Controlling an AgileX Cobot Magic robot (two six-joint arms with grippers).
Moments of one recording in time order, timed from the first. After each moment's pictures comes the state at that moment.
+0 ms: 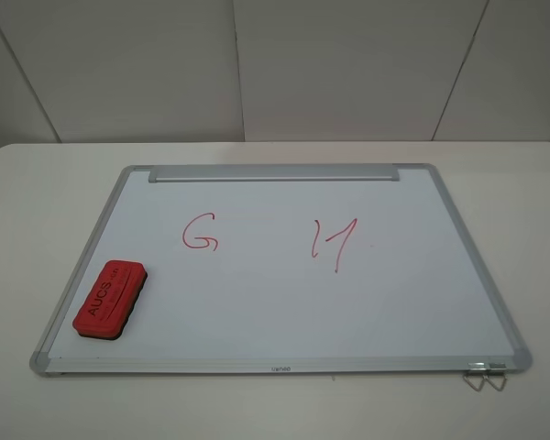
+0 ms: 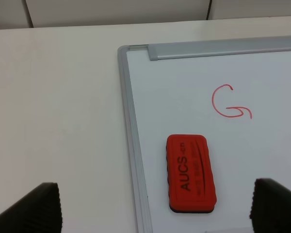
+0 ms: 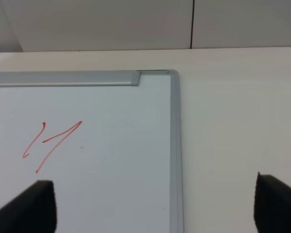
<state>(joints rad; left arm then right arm) -0.10 0.01 -0.51 -0.05 1.07 0.01 0.07 0.00 -0.52 -0.06 1.06 0.10</state>
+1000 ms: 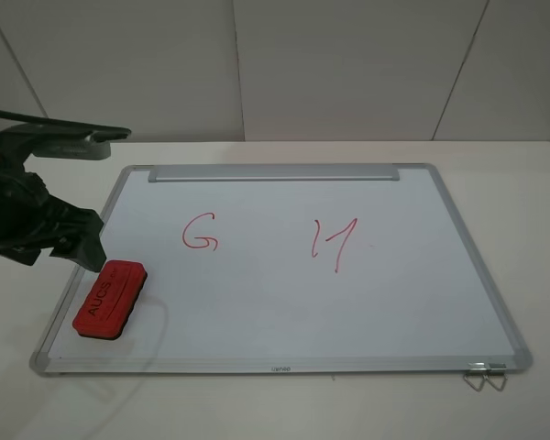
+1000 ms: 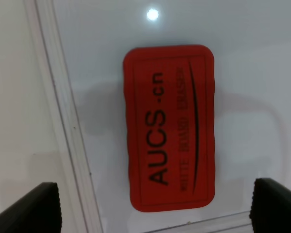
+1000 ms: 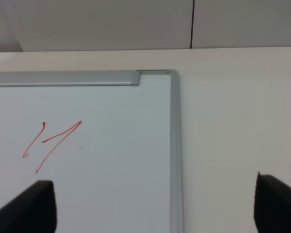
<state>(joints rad) -0.29 1.49 -0.76 -0.06 0.75 -0.09 0.07 0.00 -0.52 -0.06 1.06 0.10</state>
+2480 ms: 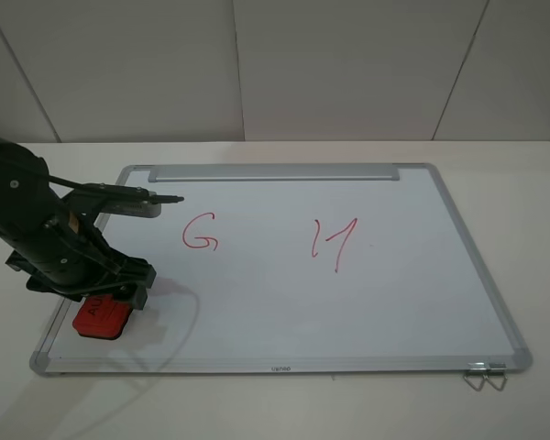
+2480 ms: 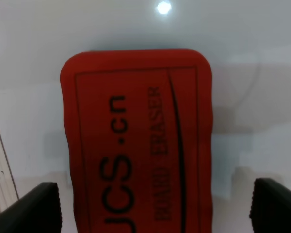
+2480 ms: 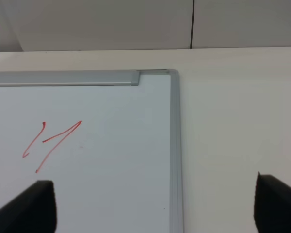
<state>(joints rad) -0.42 1.69 -0.66 0.04 0.45 -0.30 0.07 0.00 -0.52 -0.06 1.06 0.10</state>
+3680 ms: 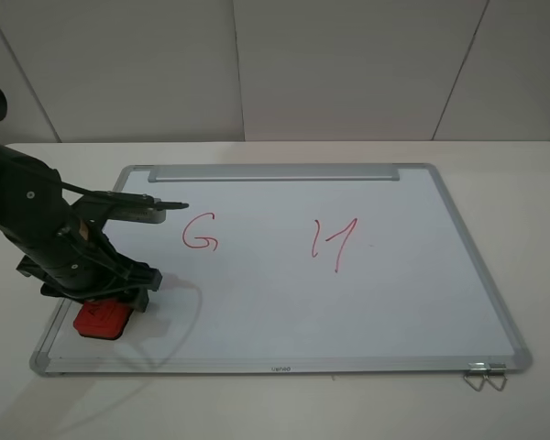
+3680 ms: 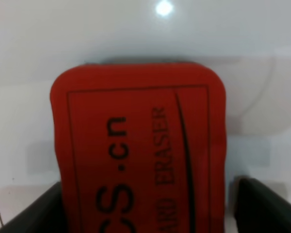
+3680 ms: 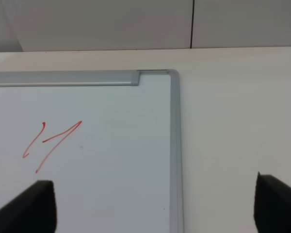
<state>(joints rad) -0.42 1.75 -0.66 0.04 0.39 -0.31 0.07 0.00 -0.52 -0.06 1.06 0.10</state>
